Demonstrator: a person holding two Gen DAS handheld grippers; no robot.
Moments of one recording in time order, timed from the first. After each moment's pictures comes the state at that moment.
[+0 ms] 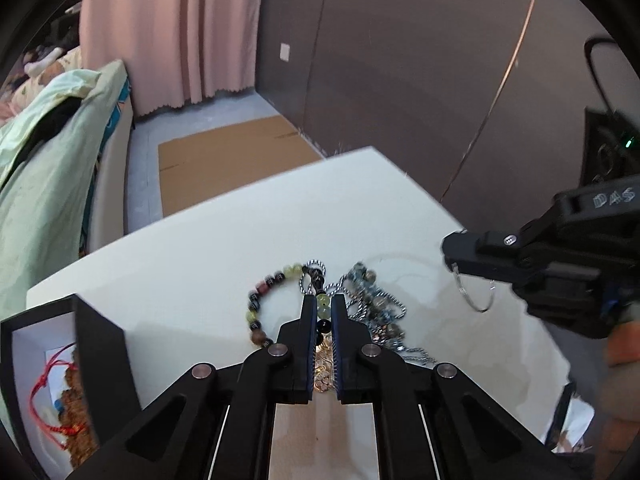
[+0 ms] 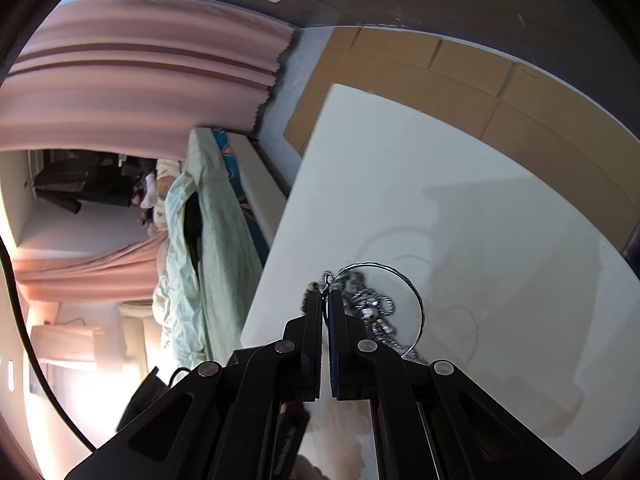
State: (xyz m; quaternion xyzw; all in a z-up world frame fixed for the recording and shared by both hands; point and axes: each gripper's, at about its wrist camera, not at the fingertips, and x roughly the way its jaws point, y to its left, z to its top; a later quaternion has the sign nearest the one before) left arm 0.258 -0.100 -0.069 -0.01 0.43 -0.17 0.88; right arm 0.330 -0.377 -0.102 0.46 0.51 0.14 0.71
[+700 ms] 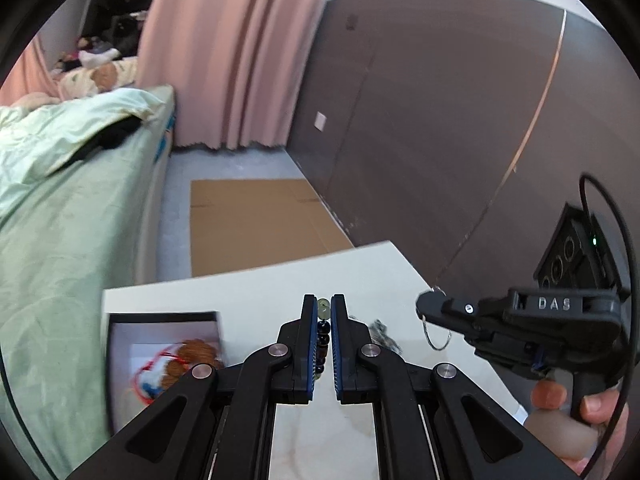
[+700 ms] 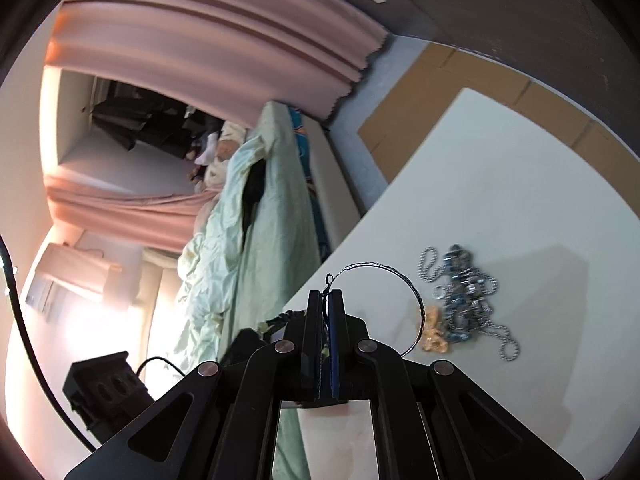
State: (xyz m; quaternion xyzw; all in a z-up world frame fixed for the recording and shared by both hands) left arm 0.210 -0.019 0.009 -0.10 0.34 -0.13 0.93; right arm 0.311 -0.323 -0.053 0.40 0.45 0.26 0.76
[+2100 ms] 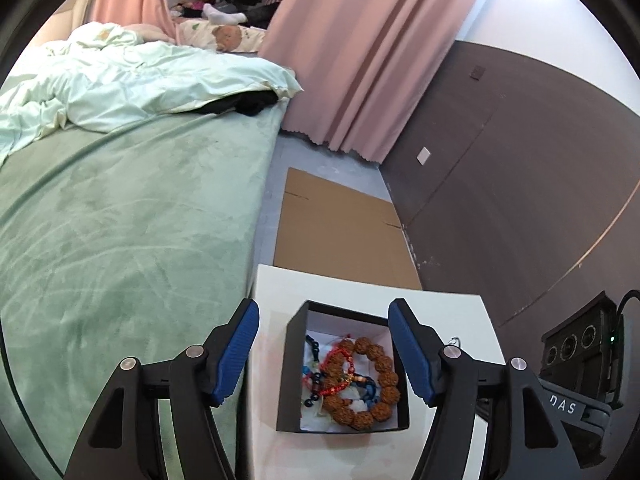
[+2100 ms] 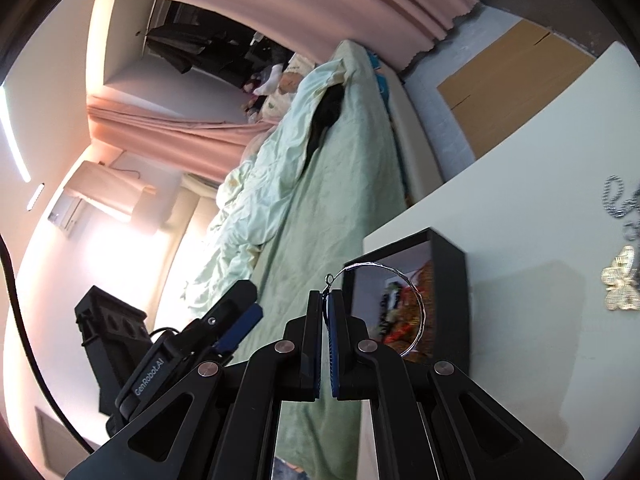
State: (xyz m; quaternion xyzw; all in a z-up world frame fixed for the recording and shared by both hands) left arm 0.184 0.128 0.003 -0.23 0.35 0.02 0.91; right arm 0.297 -0.178 -0.056 0.33 0.46 0.39 0.73
